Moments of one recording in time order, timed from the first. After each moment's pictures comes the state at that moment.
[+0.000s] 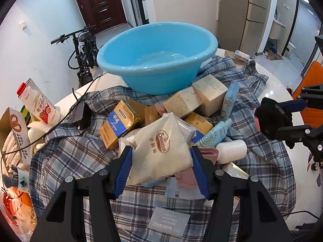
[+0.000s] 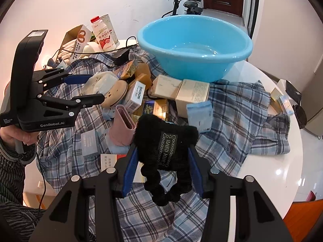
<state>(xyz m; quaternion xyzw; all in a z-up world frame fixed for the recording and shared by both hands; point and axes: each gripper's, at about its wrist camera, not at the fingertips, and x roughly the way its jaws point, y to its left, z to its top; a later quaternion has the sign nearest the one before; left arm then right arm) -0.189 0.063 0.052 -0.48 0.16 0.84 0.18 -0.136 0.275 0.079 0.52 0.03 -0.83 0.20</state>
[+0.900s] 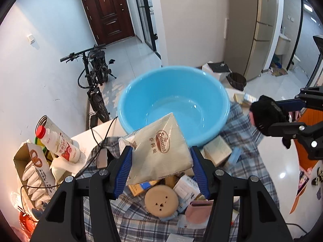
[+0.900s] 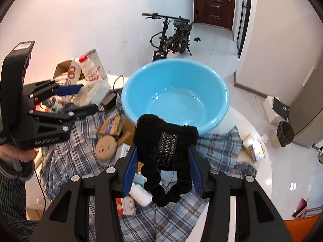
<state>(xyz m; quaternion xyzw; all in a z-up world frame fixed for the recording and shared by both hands) -0.259 0.078 0.160 -0.43 0.14 0.87 0.17 -0.217 0.284 0.185 0.48 0.03 -0.86 0.17</state>
